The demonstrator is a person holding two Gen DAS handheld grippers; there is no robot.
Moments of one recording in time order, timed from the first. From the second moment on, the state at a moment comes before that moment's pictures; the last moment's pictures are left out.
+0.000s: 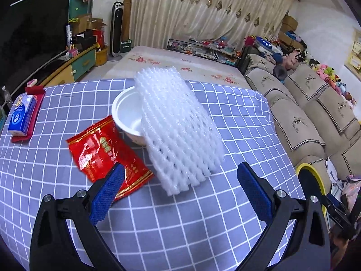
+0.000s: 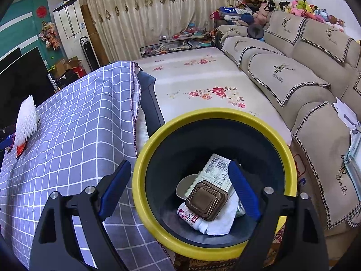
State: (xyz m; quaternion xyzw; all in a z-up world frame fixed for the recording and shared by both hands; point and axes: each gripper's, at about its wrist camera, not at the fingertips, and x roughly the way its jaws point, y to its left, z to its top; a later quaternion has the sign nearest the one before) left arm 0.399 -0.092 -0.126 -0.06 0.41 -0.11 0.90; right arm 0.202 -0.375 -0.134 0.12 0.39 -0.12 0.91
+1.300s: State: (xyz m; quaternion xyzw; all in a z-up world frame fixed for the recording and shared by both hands) left arm 0.258 -0.212 -0.065 0.06 0.36 -0.28 0.89; right arm 0.130 -0.396 -0.106 0.14 0.35 -0.14 0.92
